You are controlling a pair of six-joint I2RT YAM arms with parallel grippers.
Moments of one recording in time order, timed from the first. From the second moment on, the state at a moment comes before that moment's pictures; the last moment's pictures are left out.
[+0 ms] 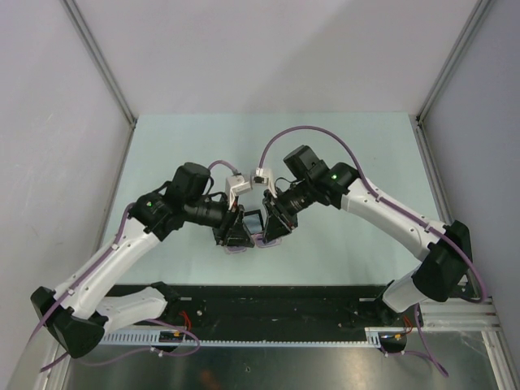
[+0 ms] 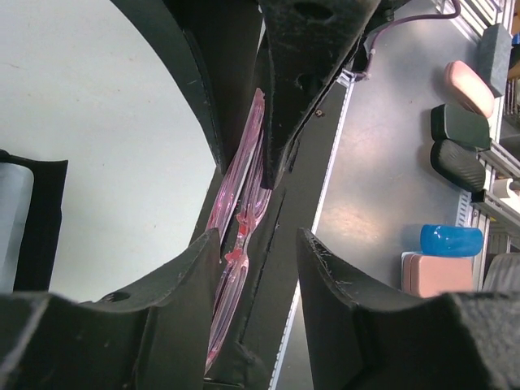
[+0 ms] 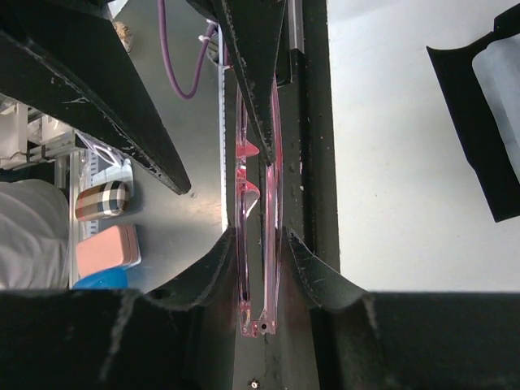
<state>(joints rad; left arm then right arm) -0.64 1.05 1.10 -0.81 0.77 -0.01 0.79 1.52 1.41 -0.80 -0.91 -0.14</state>
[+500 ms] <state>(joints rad) -0.64 1.05 1.10 -0.82 0.75 -0.01 0.79 1.51 1.41 -0.79 -0.91 -0.12</state>
